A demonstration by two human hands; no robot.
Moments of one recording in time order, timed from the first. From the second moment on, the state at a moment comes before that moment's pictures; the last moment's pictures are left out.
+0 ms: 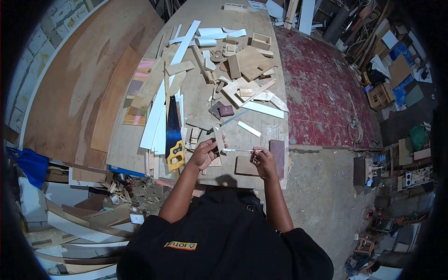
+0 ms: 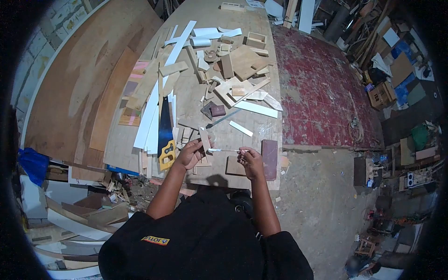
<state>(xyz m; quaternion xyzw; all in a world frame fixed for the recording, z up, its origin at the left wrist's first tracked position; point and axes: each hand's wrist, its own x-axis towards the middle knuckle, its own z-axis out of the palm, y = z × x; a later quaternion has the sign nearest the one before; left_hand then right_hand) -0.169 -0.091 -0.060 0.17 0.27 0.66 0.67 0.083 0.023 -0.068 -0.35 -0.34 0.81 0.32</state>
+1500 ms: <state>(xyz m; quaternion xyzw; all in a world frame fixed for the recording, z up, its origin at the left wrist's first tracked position) -0.181 -0.088 -0.048 0.16 0.25 0.70 0.65 0.091 0.018 -0.073 -0.39 -0.32 0.81 0.30</state>
